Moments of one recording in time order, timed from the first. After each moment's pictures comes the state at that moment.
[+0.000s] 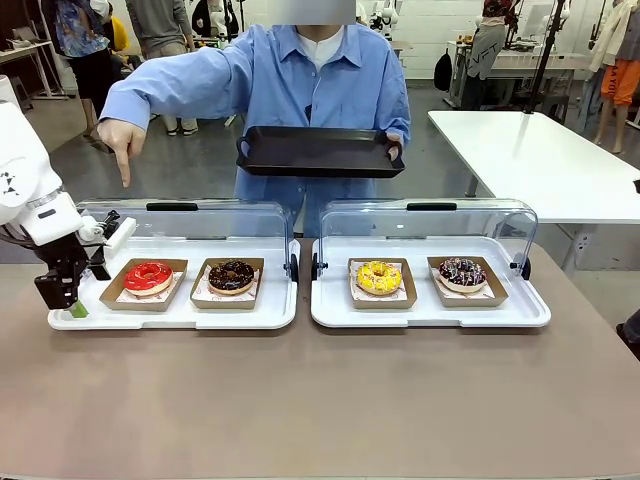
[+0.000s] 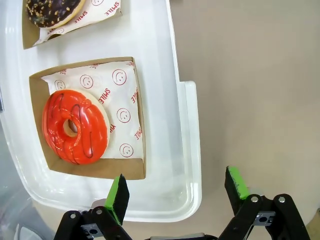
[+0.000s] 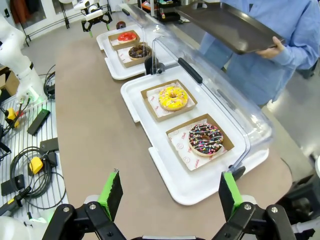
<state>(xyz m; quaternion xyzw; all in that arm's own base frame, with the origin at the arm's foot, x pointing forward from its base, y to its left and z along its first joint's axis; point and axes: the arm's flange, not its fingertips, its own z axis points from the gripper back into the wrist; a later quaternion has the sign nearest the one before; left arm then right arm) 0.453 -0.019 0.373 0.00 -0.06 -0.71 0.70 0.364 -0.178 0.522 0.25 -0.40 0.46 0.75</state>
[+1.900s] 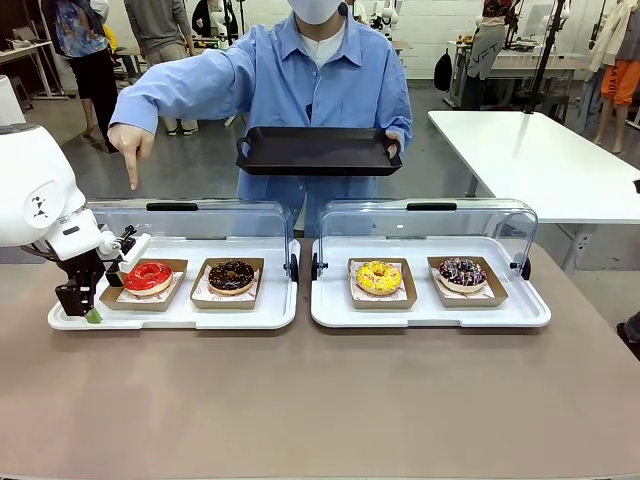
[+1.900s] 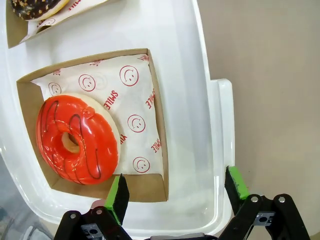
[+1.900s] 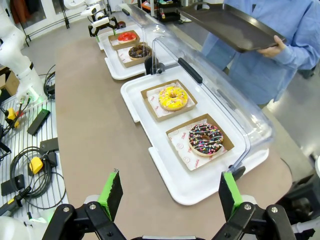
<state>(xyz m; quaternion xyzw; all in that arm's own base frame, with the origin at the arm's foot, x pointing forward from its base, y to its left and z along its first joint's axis) 0.478 -0.026 0.335 0.02 -0.05 -0.73 0.68 0.364 -0.178 0.522 0.25 -0.40 0.46 0.75</state>
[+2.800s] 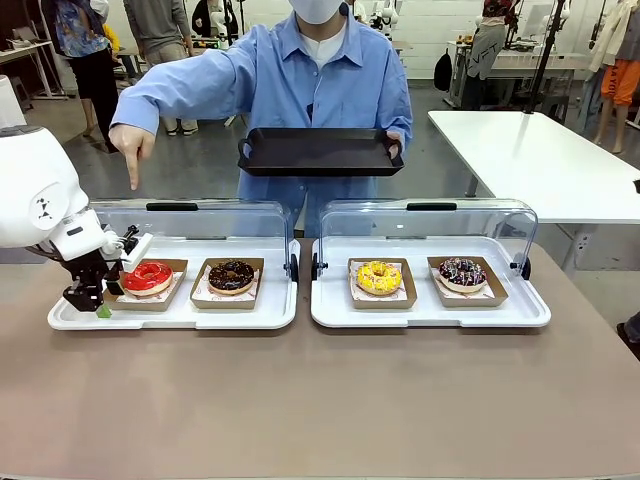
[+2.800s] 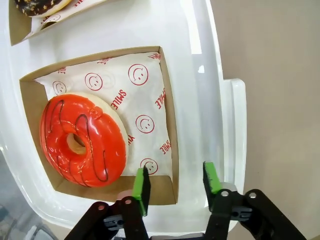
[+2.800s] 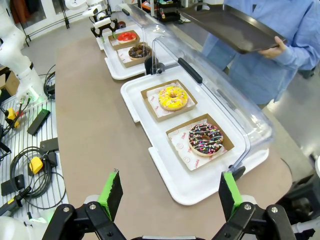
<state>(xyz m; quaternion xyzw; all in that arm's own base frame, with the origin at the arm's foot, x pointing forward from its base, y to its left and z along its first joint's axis) 0.484 -0.027 0.331 0.03 -0.06 -0.73 0.68 0.364 -0.178 0.522 0.25 -0.40 0.46 0.75</state>
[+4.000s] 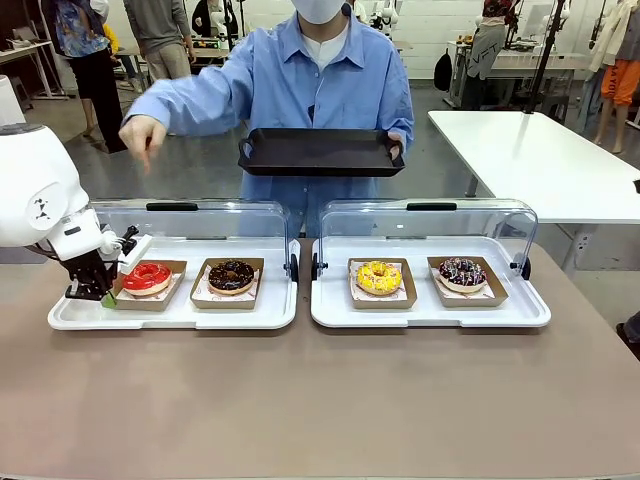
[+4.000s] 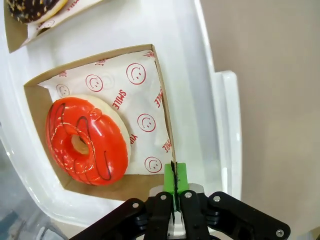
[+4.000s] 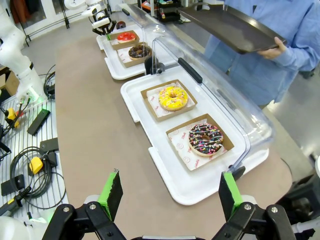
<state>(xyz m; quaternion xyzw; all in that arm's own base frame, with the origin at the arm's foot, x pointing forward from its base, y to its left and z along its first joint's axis) 0.479 -0.028 0.341 0.04 -0.05 -0.75 0.66 0.364 -0.178 0.521 0.25 -0.40 0.46 0.75</state>
